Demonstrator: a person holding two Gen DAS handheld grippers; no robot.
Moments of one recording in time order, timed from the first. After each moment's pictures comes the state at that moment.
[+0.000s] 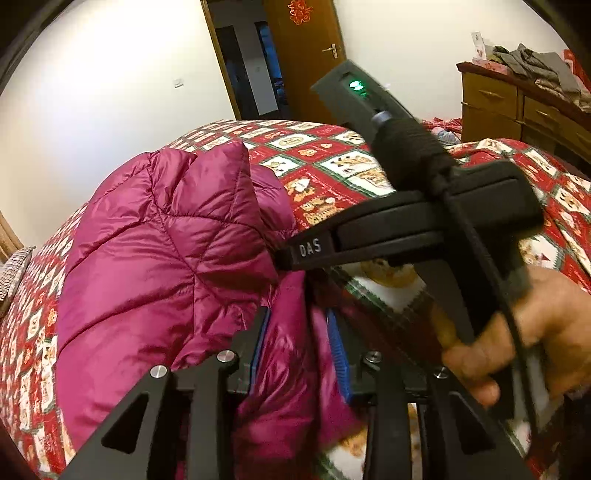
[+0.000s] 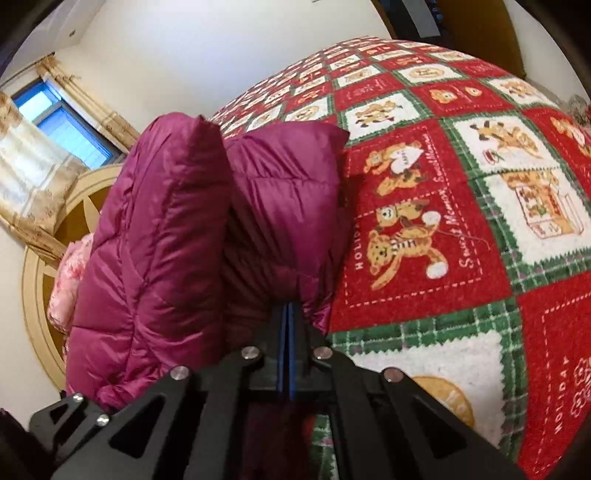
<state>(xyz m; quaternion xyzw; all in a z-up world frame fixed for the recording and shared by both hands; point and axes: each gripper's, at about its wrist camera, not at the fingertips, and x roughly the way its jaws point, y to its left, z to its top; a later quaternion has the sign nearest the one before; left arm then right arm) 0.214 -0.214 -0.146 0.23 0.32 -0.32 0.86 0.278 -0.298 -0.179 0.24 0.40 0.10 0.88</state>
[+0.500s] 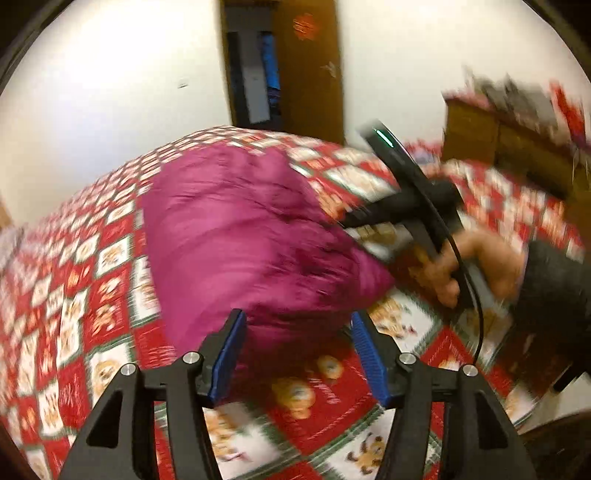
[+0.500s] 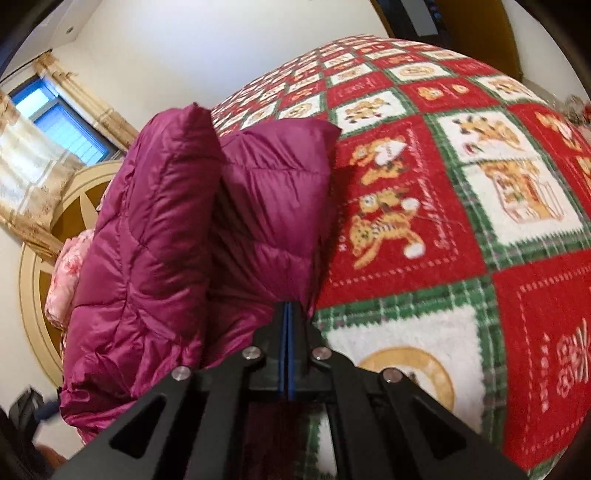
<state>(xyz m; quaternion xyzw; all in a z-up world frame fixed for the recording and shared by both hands) 0.185 -0.089 -0.090 0.15 0.32 -0.36 0.86 0.263 -0.306 -0.179 0.24 0.41 0.09 0.87</state>
